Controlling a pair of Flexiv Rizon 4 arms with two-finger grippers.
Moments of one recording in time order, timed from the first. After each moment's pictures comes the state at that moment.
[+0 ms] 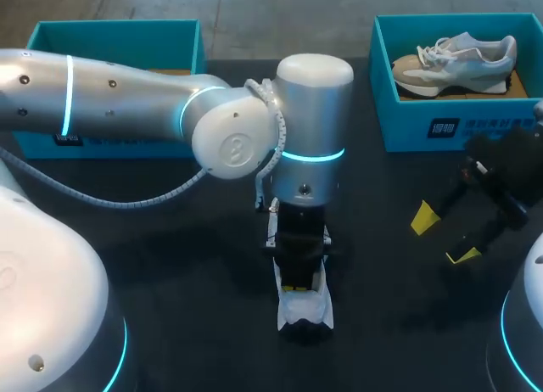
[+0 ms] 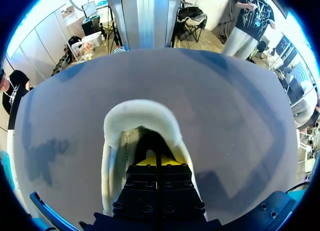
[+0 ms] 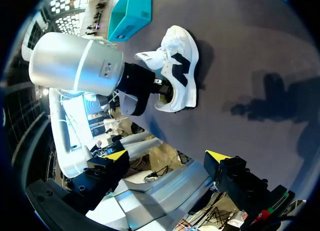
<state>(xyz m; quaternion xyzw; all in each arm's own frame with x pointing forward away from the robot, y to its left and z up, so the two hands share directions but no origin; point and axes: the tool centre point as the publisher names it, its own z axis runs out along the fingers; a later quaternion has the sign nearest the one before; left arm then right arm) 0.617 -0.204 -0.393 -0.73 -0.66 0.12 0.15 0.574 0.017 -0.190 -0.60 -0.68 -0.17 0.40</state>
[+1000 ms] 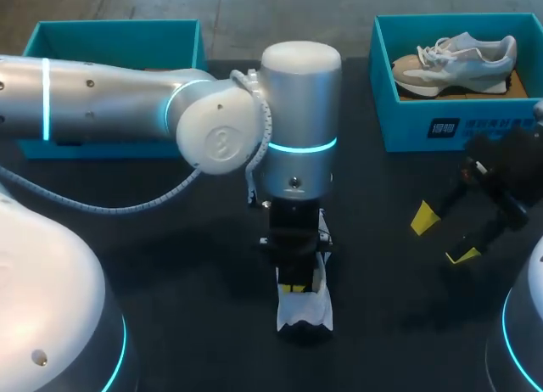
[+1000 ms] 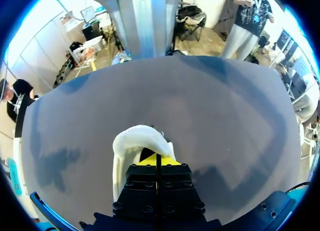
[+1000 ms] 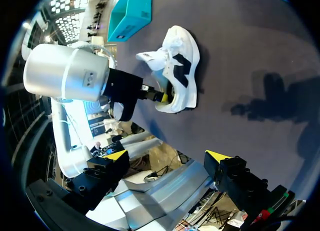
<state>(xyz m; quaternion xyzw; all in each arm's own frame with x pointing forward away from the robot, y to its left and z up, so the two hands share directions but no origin) 0.605 -0.201 -0.364 -0.74 -0.64 0.14 0.15 0.574 0.017 -0.190 -0.60 -0.68 -0.17 0.40</state>
